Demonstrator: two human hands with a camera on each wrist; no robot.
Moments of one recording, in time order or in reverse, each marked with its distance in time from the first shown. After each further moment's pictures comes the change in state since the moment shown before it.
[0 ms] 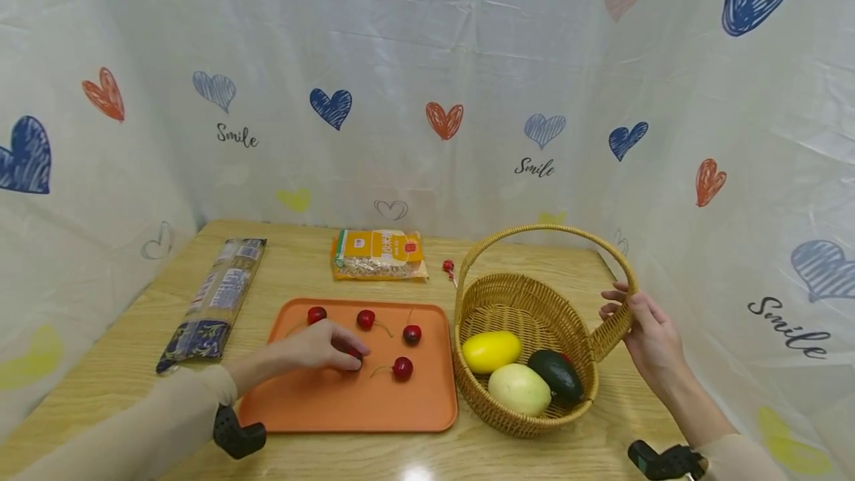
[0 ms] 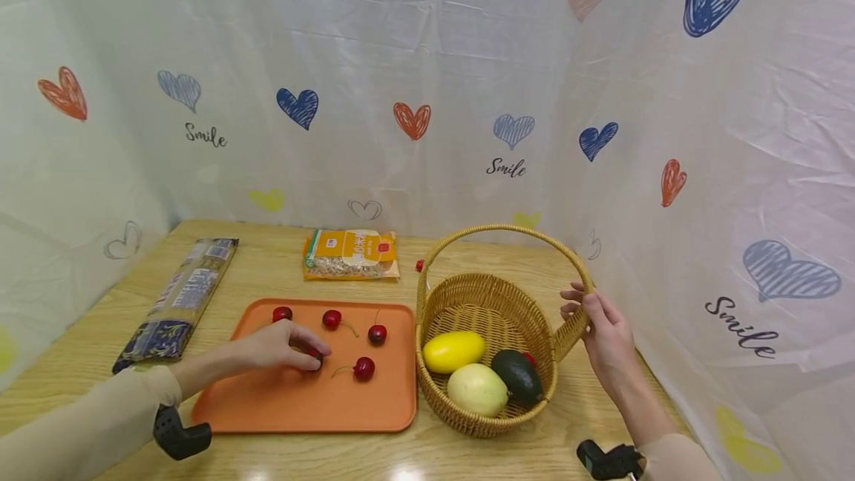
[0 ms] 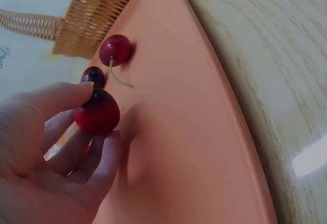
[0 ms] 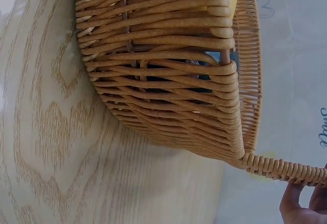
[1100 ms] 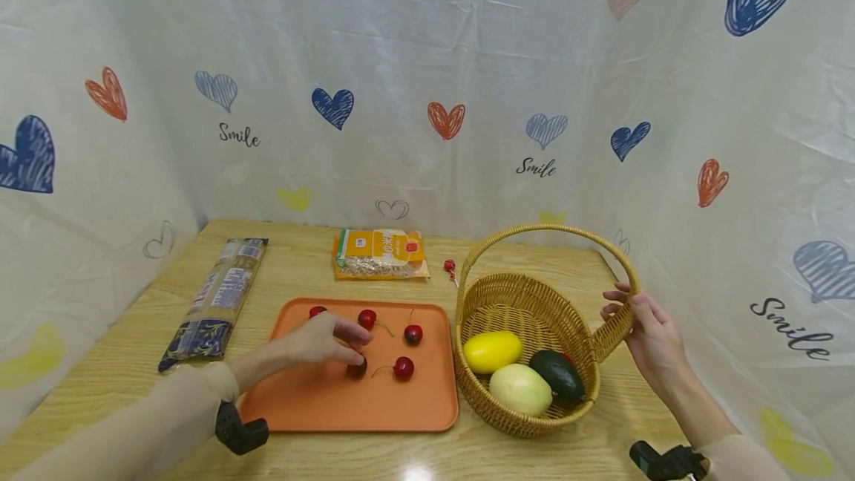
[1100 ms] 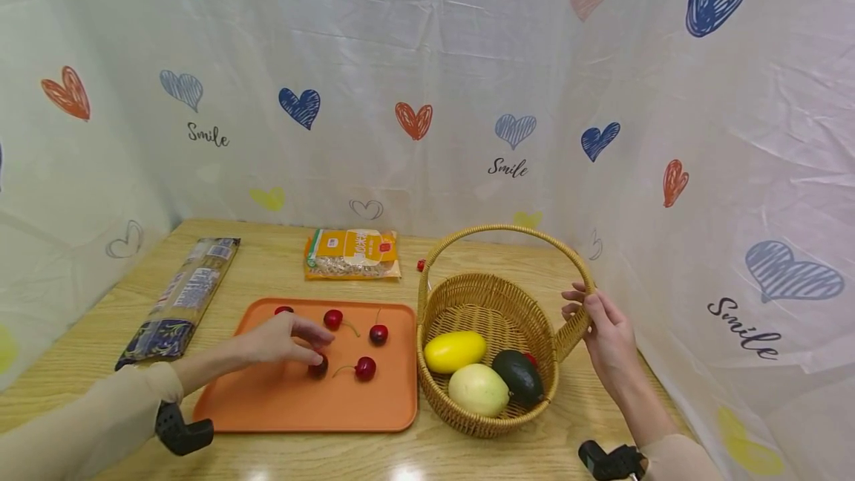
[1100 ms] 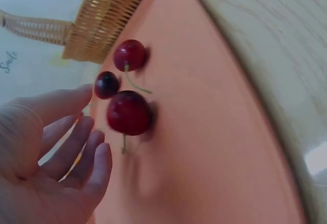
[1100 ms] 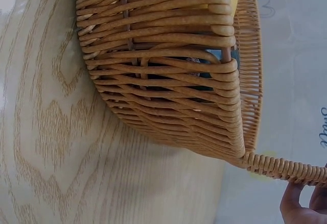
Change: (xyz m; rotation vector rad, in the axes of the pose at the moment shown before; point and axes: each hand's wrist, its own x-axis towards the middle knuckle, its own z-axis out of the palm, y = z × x) left_hand 0.001 0.009 -0.001 0.028 0.070 0.022; right_hand 0.000 -0.001 0.001 -0.022 -0.003 -0.006
